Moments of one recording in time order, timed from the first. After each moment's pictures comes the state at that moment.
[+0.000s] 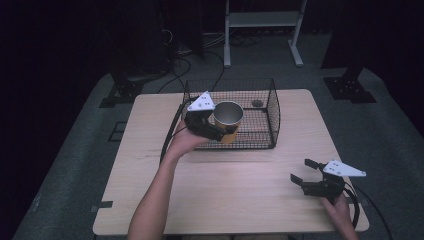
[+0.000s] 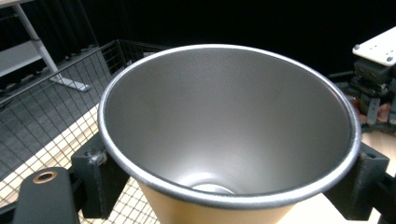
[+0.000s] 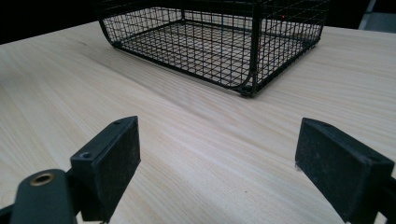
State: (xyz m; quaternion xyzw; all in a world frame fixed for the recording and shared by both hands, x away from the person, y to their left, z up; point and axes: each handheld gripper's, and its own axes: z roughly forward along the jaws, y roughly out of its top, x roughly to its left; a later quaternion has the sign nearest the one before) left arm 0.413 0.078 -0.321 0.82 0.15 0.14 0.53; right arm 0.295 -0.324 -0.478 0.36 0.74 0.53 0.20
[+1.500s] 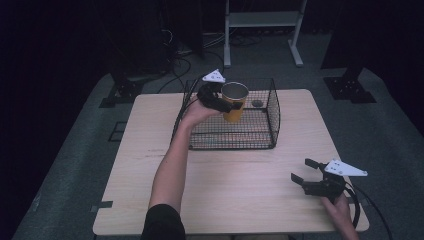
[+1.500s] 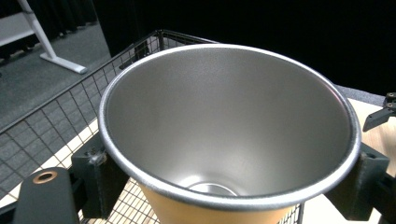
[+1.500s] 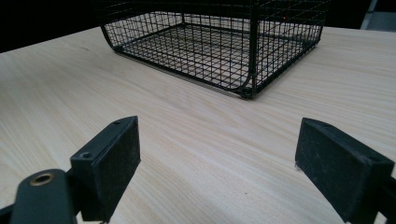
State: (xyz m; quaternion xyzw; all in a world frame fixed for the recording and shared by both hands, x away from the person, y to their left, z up) left arm 0.519 0.050 -0.333 0.83 0.19 0.10 0.51; right arm 0.296 -0.327 -0.479 0.37 0.73 0.54 0.20
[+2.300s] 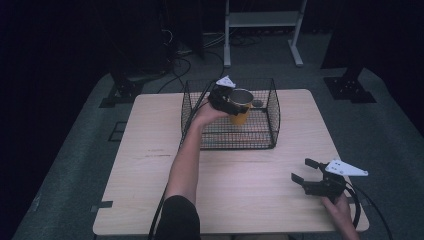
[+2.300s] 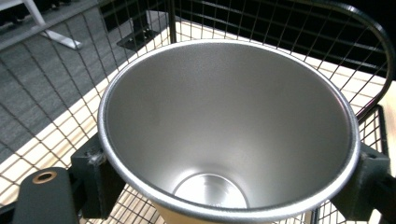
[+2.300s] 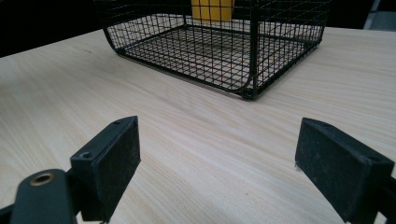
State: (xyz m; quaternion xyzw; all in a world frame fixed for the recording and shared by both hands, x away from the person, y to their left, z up) left arm 0.551 0.021 -0.379 0.85 0.20 0.09 0.47; right arm 0.296 -0.328 -0.479 0.37 0.73 0.55 0.19
